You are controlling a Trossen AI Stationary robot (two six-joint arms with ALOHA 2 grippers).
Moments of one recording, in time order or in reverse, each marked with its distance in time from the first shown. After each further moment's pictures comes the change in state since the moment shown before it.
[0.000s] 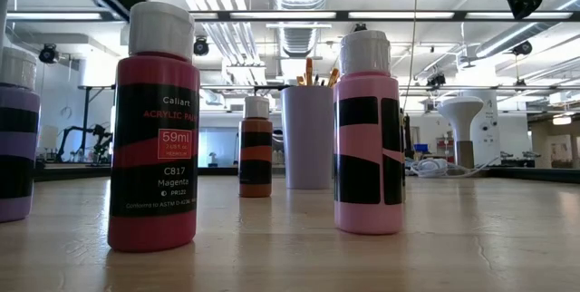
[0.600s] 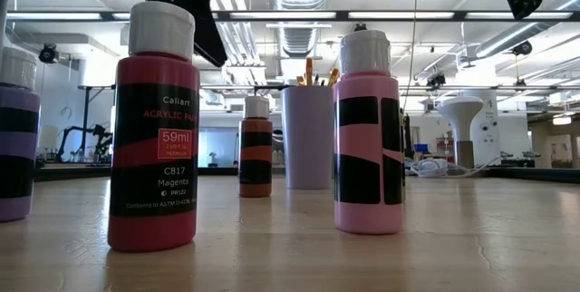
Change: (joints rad) left arm 0.132 0.187 0.000 0.319 0.014 0.292; right arm 0.000 0.000 0.000 0.000 0.000 0.000
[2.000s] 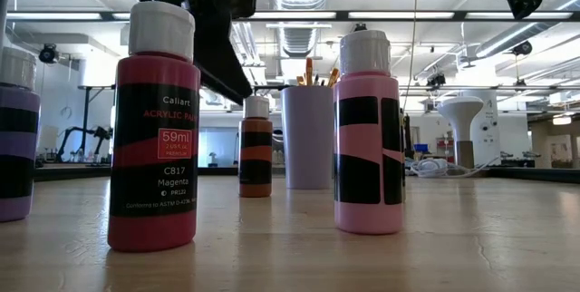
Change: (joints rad) left arm 0.068 0.052 -0.192 0.438 0.290 0.092; right arm 0.000 0.000 0.000 0.000 0.000 -0.001
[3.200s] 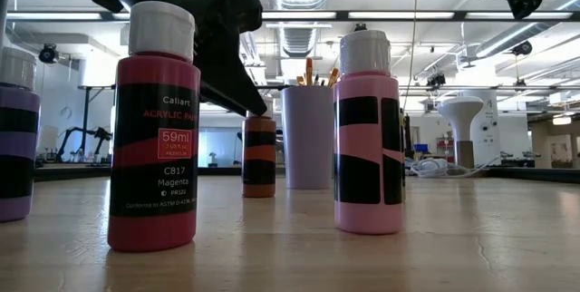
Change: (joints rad) left arm 0.001 0.055 -0.072 0.209 0.013 0.043; right arm 0.000 0.000 0.000 0.000 0.000 0.000
